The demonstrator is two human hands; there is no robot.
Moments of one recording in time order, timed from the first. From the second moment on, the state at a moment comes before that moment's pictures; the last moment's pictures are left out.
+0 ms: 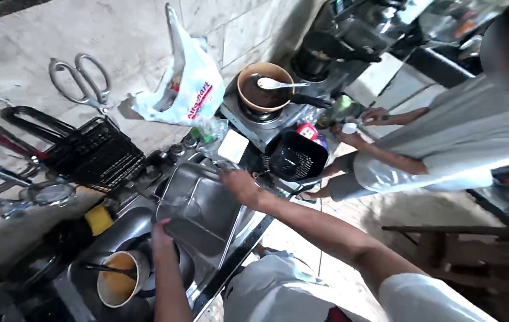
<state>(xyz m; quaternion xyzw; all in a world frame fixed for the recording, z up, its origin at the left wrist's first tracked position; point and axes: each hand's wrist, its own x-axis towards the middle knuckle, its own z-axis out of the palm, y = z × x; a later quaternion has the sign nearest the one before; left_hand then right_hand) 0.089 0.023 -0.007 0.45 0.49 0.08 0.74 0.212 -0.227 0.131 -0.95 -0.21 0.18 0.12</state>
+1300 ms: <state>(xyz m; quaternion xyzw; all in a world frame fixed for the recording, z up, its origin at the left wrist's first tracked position) 0.053 0.088 0.089 0.72 0.45 0.15 0.51 0.161 -0.149 -0.051 -0.85 -0.24 0.35 0.30</state>
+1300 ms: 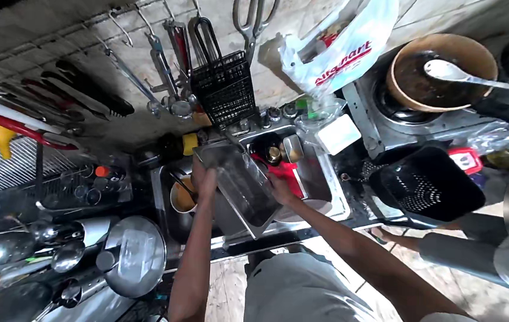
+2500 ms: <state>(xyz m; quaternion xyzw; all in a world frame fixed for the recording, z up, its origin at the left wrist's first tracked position) 0.117 0.071 0.101 0.83 0.42 0.06 0.36 0.169 -0.064 -0.110 -0.70 -0.63 0.30 0.15</state>
